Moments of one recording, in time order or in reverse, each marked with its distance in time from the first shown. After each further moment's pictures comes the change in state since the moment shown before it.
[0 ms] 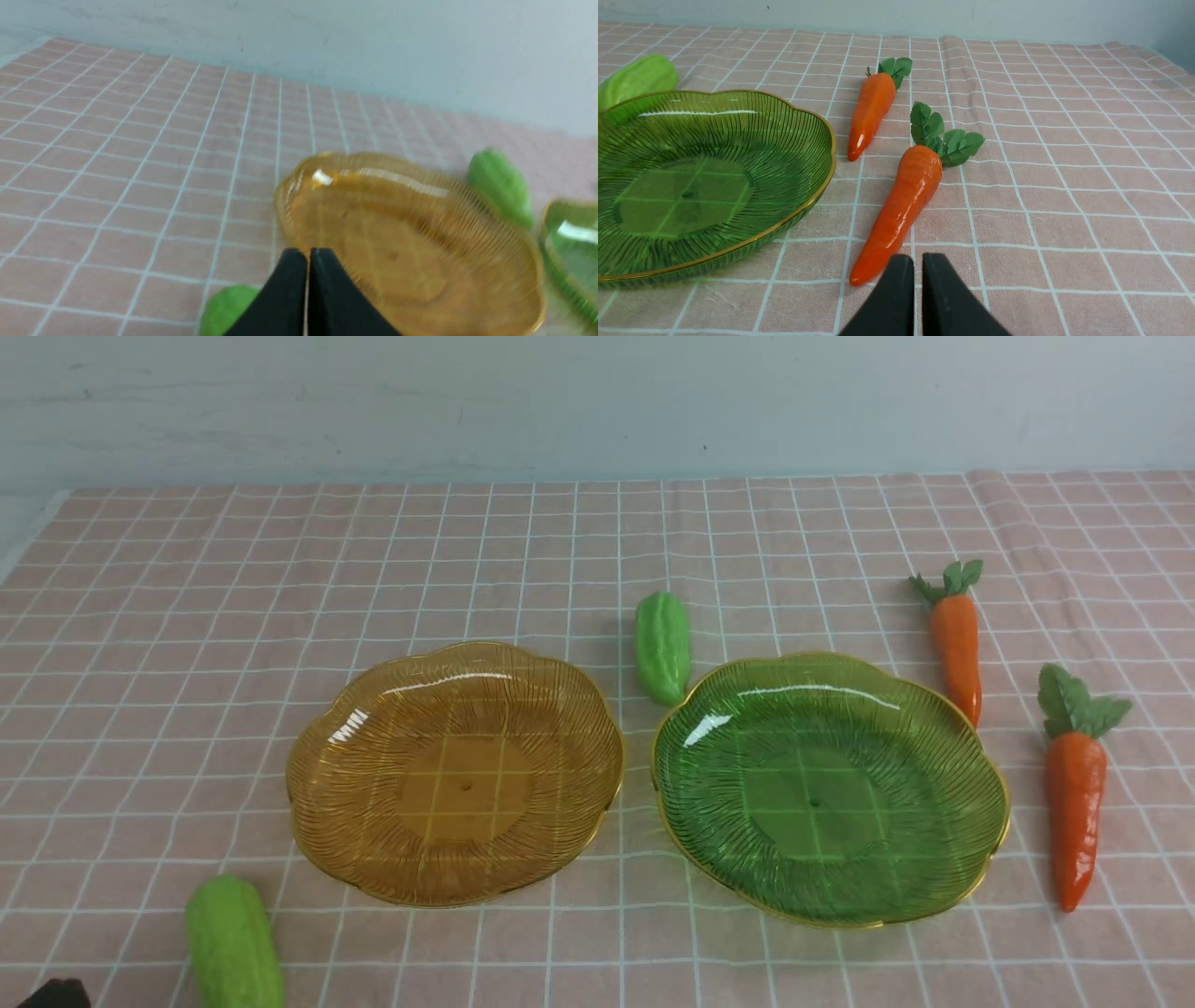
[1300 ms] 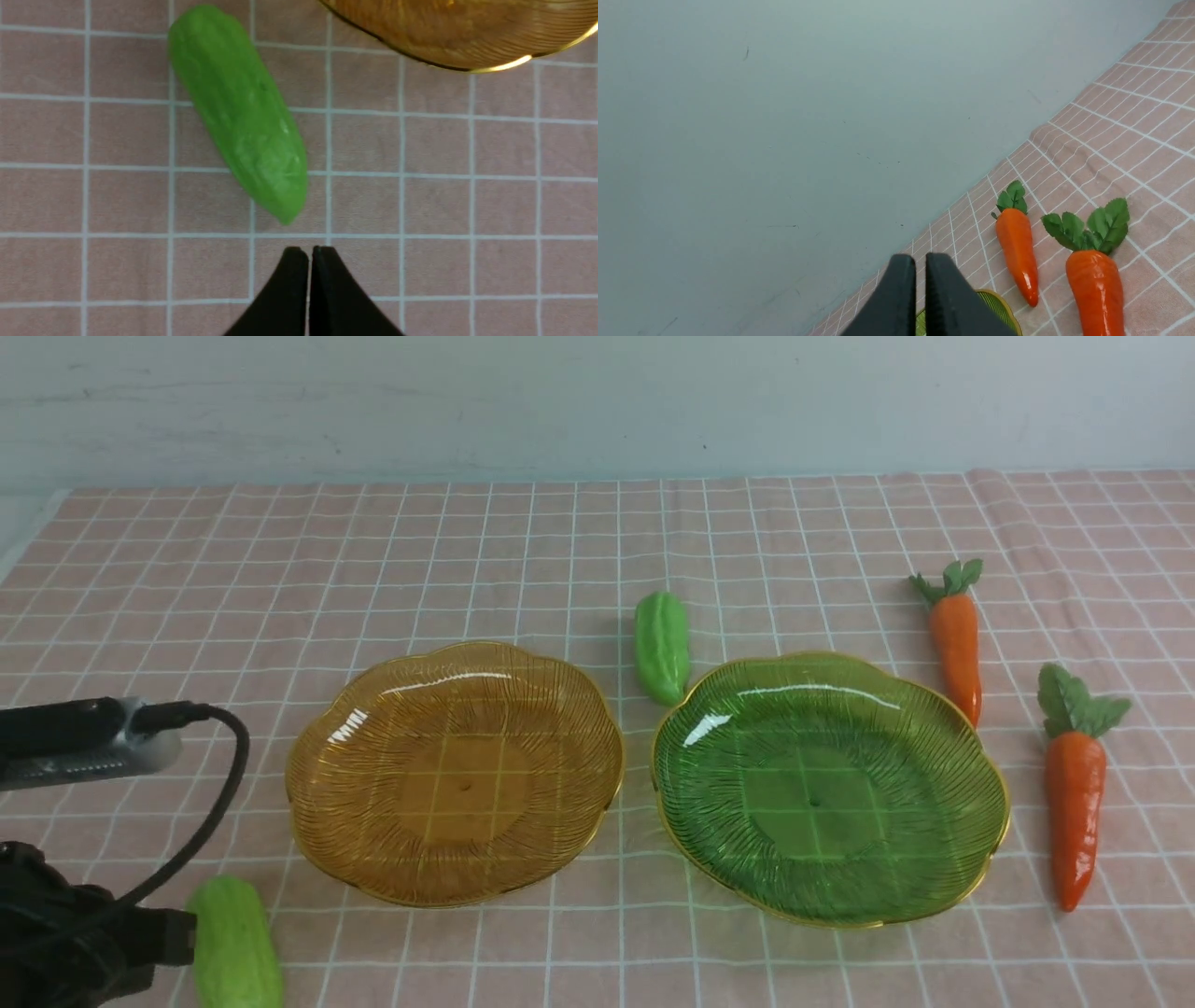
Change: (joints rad) right arm 0.000 0.000 0.004 0.675 -0.339 0.169; left arm 0.000 0.944 -0.720 0.034 0.833 0.059
